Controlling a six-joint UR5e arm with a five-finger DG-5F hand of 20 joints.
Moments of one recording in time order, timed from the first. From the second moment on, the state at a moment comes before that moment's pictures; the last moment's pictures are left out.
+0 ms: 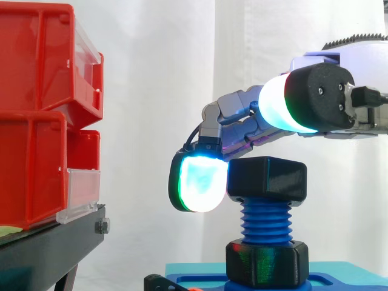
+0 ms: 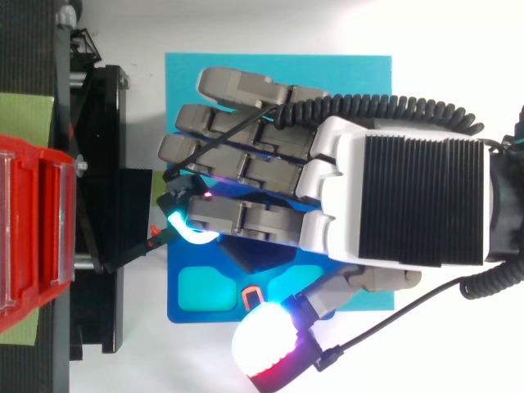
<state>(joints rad) 0.21 -2.17 -1.31 -2.72 -1.42 -1.49</state>
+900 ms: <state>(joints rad) 0.12 -2.17 -1.31 -2.73 -1.50 -1.53</state>
